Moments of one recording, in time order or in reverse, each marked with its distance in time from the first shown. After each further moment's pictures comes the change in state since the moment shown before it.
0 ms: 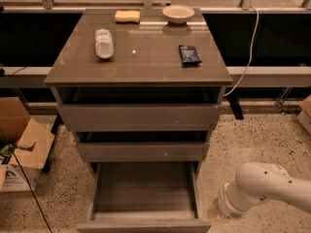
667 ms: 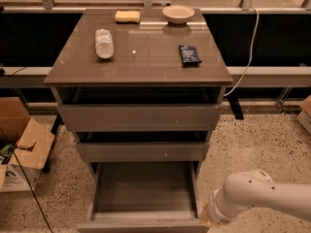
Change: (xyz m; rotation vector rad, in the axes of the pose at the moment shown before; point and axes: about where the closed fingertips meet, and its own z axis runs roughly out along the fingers) arm -0.010 0.006 0.035 0.011 0.021 -0.042
